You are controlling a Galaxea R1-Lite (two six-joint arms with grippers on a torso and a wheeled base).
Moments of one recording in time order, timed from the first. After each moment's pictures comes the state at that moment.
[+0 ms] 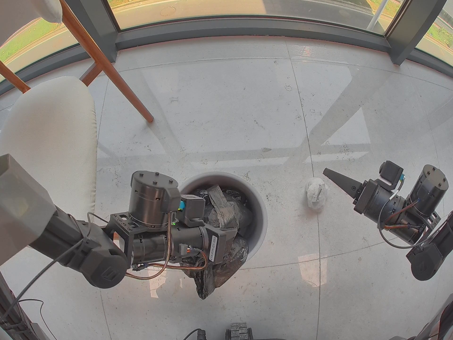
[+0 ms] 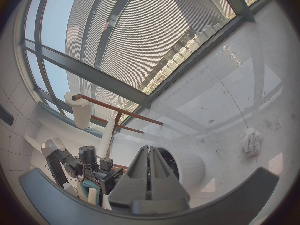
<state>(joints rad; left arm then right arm) -0.64 1.91 -0.77 -0.68 -0.25 -0.19 0.34 1.82 -0.36 -1.55 0.44 0.63</state>
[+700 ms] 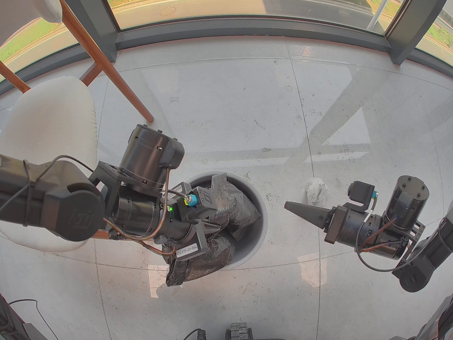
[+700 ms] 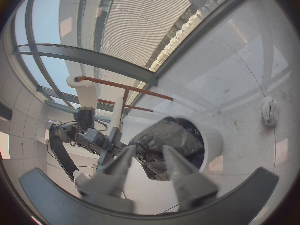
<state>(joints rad) -0.65 1.77 -1.10 0.06 -0.13 0.71 0.53 1.85 -0.38 -1.42 0.44 0.64</state>
